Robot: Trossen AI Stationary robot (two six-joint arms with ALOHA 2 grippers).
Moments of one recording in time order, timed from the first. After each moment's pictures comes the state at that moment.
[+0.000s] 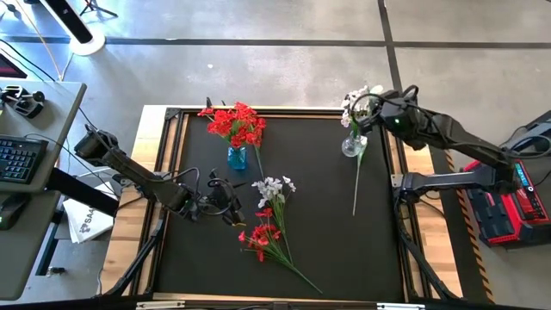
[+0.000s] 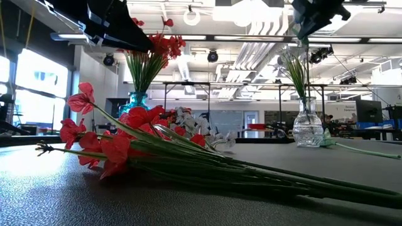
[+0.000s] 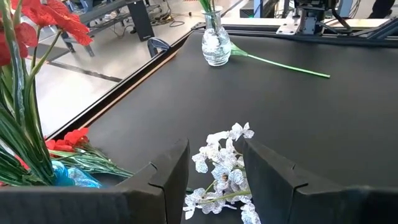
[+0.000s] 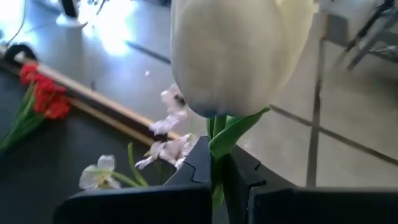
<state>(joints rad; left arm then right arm) -0.50 1.34 0.73 -0.06 -1.00 -0.41 -0.37 0.94 1.16 -0.89 0.72 0.28</state>
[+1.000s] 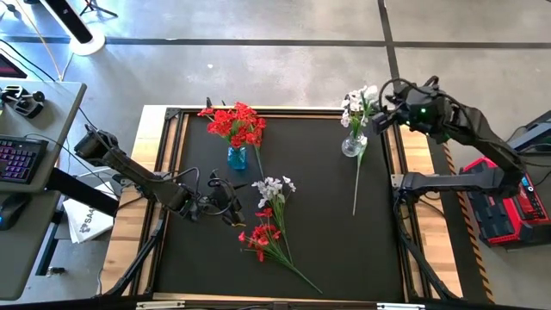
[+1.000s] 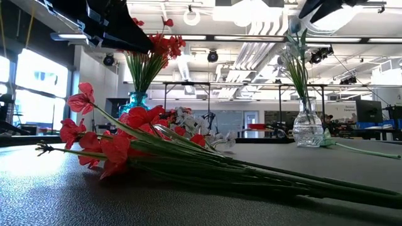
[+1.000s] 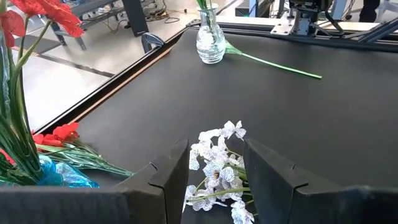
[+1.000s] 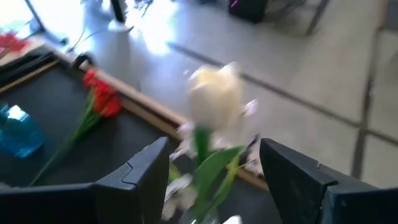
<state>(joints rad) -0.50 1.34 0.73 -0.05 -0.97 -0.44 -0.40 0.91 1.36 -1.06 0.51 0.28</state>
